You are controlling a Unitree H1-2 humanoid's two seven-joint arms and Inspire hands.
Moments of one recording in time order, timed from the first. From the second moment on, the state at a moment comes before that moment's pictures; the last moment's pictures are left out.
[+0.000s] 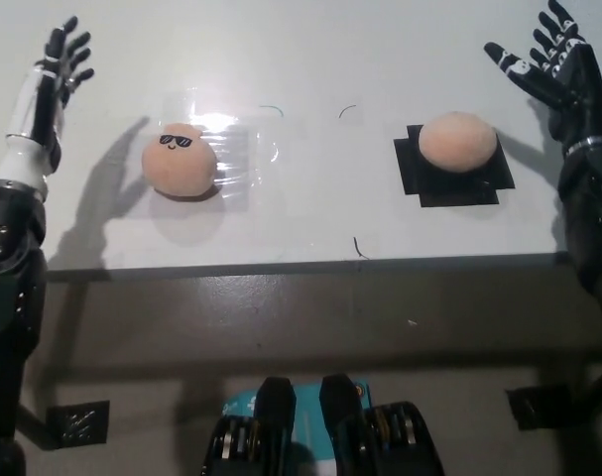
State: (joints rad) left_arm -0.82 0.36 0.10 0.76 -0.04 -0.26 -0.08; right_arm -1.09 -0.24 -0.20 1.25 0.17 -0.36 0.05
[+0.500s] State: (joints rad) left_arm -0.88 0.30 0.09 1.01 -0.03 -0.34 -0.06; right_arm -1.15 -0.21 -0.18 1.40 0.16 -0.37 0.02
